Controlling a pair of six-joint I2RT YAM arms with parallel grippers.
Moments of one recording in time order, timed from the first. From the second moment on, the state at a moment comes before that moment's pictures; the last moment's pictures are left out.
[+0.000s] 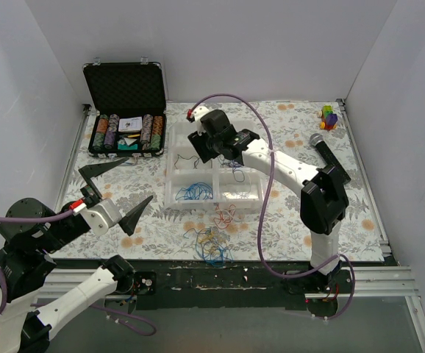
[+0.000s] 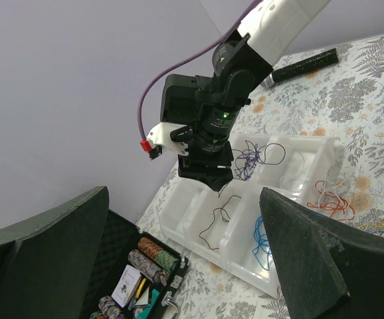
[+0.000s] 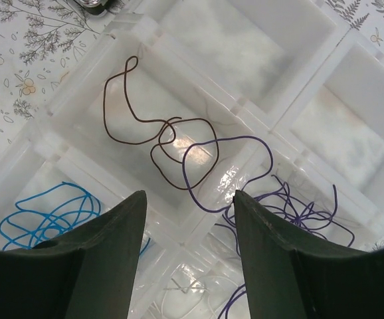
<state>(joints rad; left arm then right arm) -0.70 0.53 1.31 -0.70 0.24 0.61 0.80 1.91 1.68 -0.45 0.12 -0.01</state>
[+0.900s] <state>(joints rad) -0.70 0.54 1.33 -0.70 0.24 0.61 0.74 2.00 1.65 -0.43 0.18 -0.03</state>
